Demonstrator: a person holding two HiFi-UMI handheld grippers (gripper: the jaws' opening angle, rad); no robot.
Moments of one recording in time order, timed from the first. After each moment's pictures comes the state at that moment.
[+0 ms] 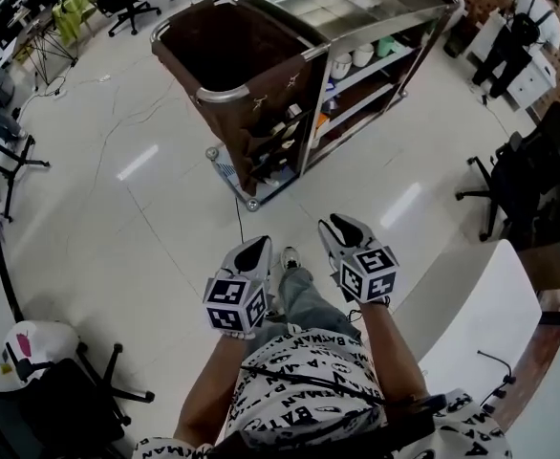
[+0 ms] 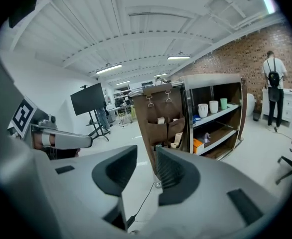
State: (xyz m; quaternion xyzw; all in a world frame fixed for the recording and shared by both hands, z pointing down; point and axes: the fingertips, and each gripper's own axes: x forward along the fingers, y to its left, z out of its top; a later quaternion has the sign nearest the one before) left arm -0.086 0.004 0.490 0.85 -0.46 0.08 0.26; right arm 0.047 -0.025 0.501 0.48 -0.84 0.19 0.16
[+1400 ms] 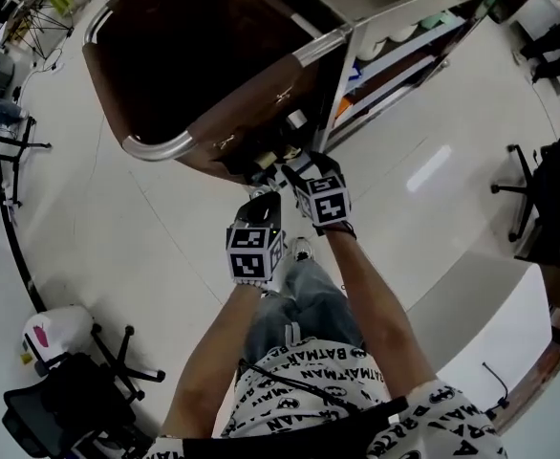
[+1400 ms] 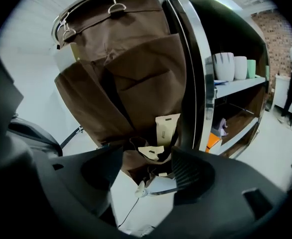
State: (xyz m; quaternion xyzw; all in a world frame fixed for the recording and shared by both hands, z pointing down) left arm -0.038 -0.230 0.655 0.79 -0.50 0.21 0.27; right arm 0.018 -0.314 0.709 0.45 -0.83 0.24 0.24
